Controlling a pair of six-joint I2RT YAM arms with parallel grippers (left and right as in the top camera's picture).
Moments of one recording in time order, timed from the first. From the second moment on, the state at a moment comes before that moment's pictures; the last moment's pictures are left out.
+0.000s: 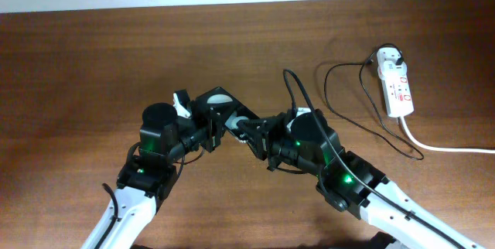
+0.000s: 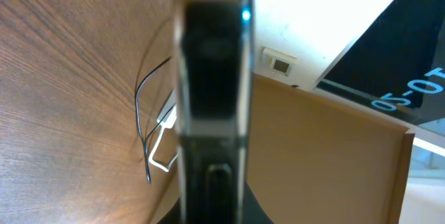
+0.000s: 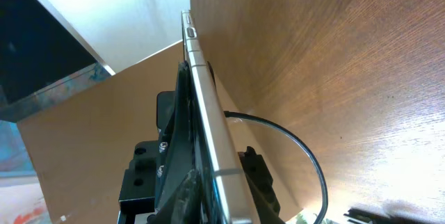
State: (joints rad) left arm -0.32 1.15 0.64 0.17 0.50 -1.65; right arm 0.72 1.15 0.78 -0.03 -0.24 1.85
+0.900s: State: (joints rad) left arm -0.27 1.16 0.63 0.16 0.59 -1.21; right arm 0.54 1.10 0.79 -0.73 -0.10 1.24
